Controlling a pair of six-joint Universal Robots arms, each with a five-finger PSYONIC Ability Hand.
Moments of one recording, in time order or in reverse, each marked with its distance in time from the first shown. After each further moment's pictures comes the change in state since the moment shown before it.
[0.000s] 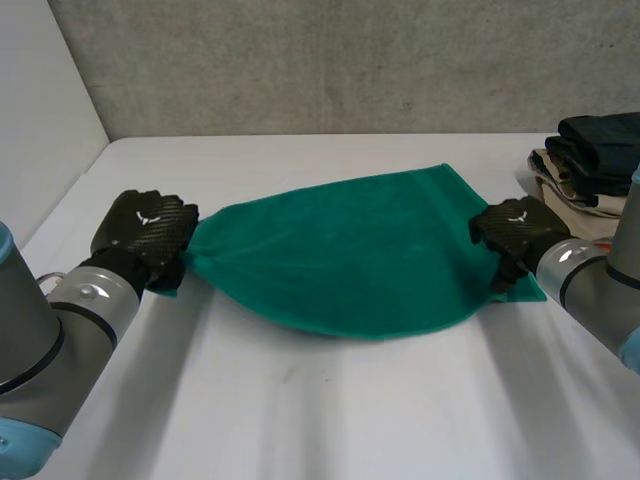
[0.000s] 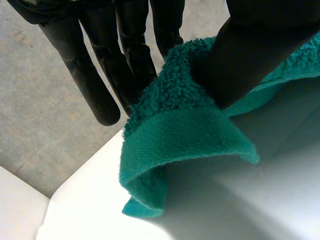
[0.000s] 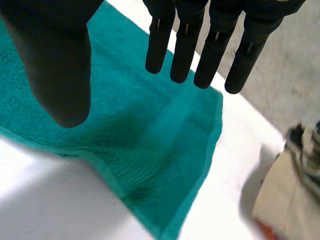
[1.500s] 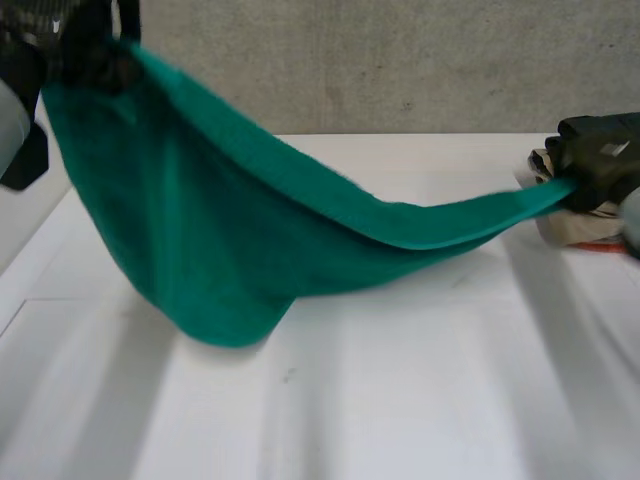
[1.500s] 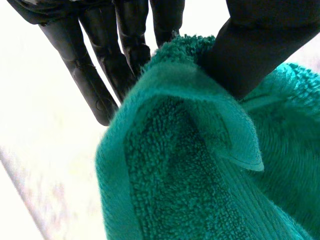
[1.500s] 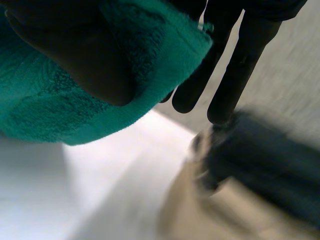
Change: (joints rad) left arm -0.033 0.185 0.477 -0.307 -0.049 -0.214; right arm -0.208 -0.118 -0.120 0.012 -0.085 0.204; left_hand 0.000 0.002 0.005 0.004 0.000; right_hand 0.544 0.604 0.617 0.632 0.626
